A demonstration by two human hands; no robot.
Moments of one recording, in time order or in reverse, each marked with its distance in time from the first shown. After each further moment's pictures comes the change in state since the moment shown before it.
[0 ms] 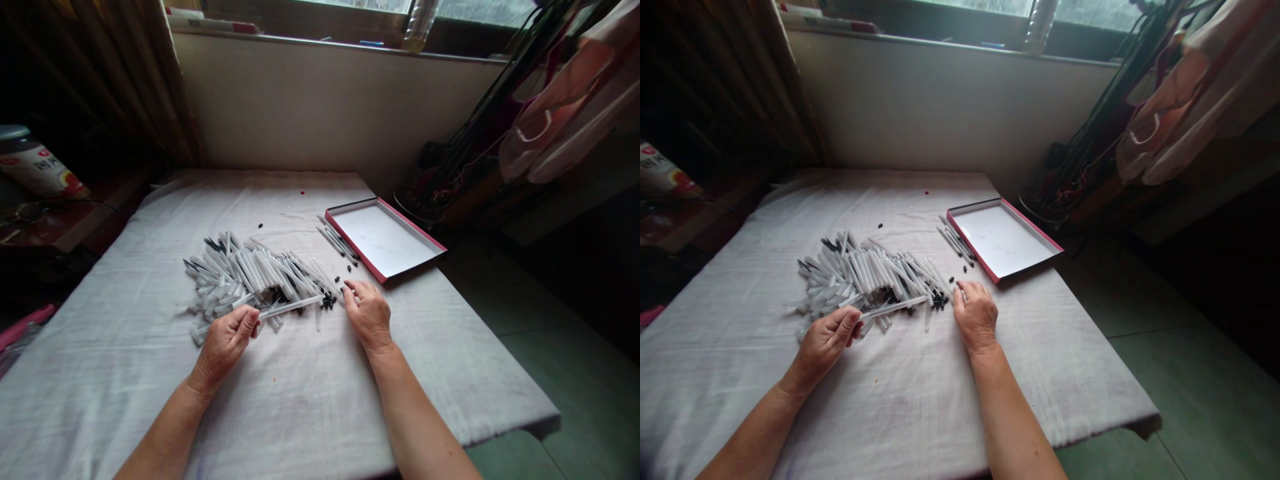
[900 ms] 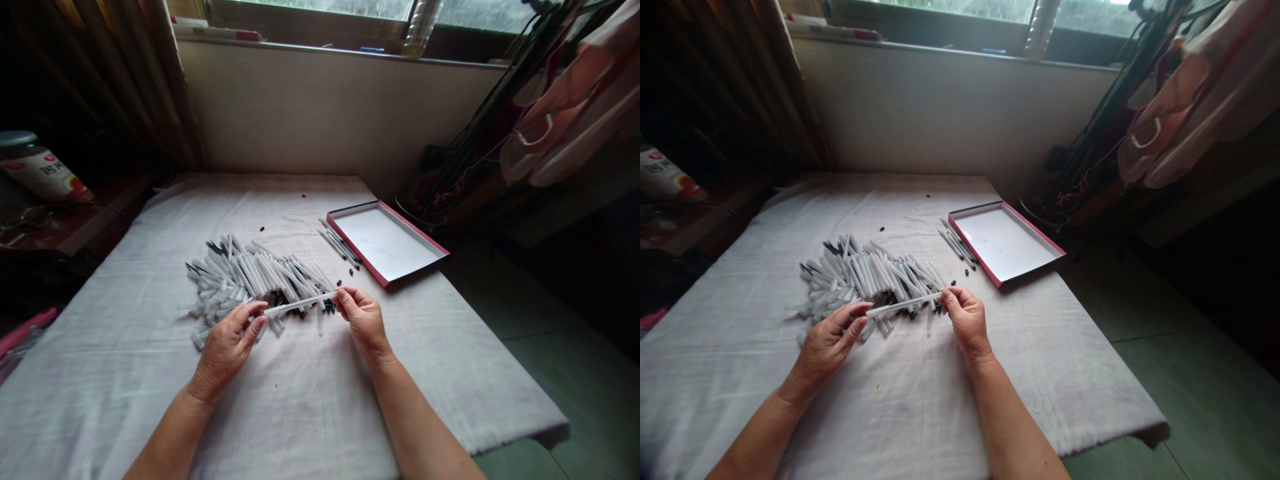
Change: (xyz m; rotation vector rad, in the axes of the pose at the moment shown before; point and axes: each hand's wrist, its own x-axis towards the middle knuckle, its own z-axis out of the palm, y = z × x) left_hand 0.004 -0.002 0.002 0.131 0.141 0.129; right_hand -0.005 -0.034 0.010 1.038 -0.078 0.470
